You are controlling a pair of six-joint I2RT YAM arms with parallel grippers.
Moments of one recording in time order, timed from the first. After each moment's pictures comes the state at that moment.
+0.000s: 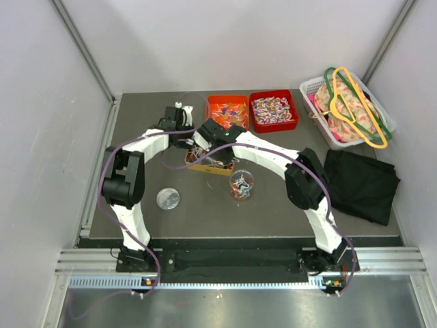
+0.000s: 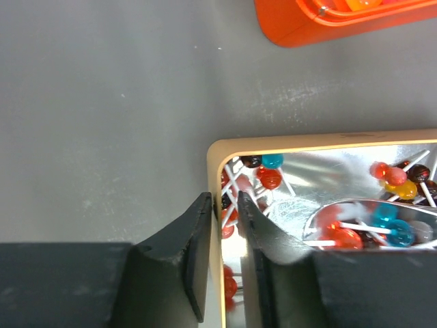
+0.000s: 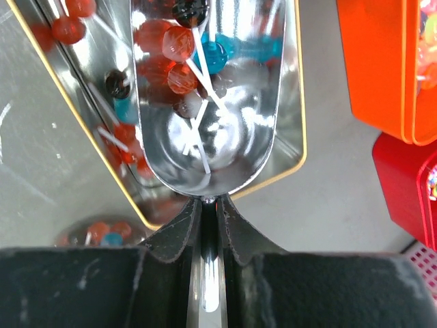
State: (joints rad) left arm -0.23 1.91 1.31 -0.28 0.14 -0.11; right arm 0.86 2.15 1.87 -0.82 0.26 -0.36
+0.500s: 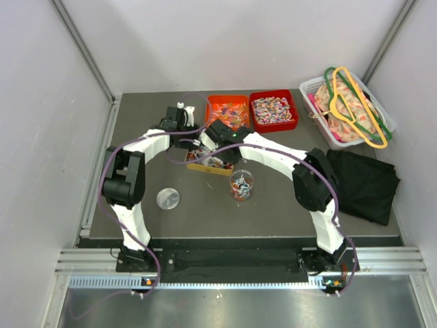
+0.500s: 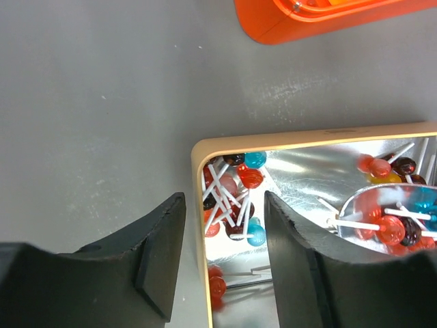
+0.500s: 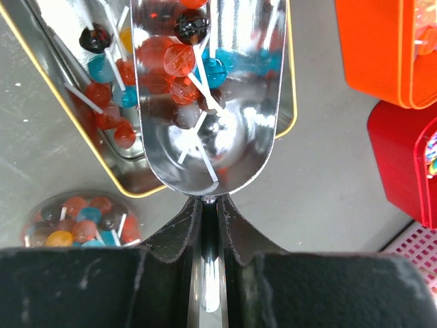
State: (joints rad) left arm -0.24 1.91 1.31 -0.28 0.16 -0.11; right arm 0.83 2.06 1.74 -0.79 0.28 -0.39
